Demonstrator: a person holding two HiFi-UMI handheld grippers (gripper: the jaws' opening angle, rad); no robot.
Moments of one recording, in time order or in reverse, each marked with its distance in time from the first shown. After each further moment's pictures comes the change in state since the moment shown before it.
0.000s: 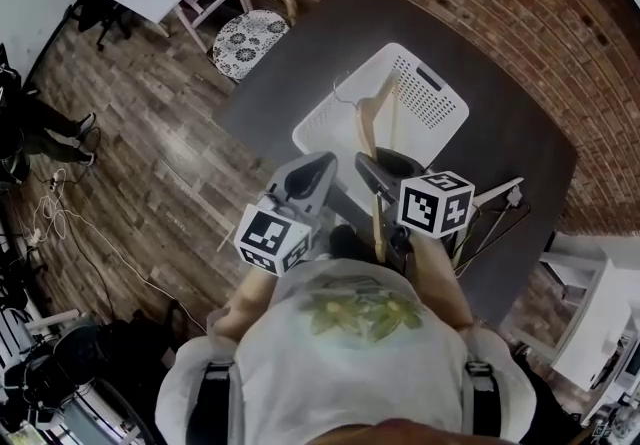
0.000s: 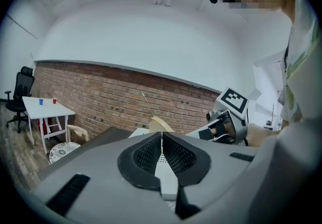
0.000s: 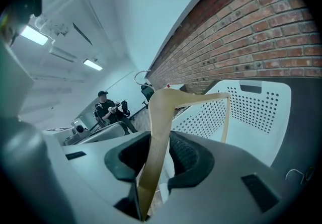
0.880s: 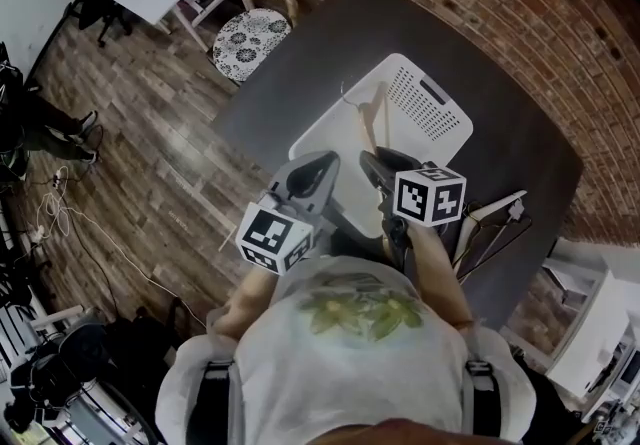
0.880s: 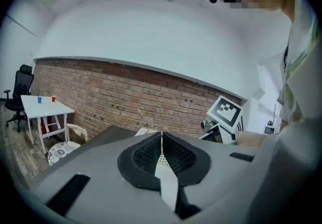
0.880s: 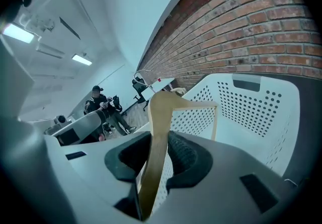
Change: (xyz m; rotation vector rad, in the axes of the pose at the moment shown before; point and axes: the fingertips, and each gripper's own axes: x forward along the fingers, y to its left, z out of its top) left arm 0.043 0.026 0.005 -0.013 0.030 0.007; right arm 0.038 -0.064 0.007 0.030 0.082 -0.083
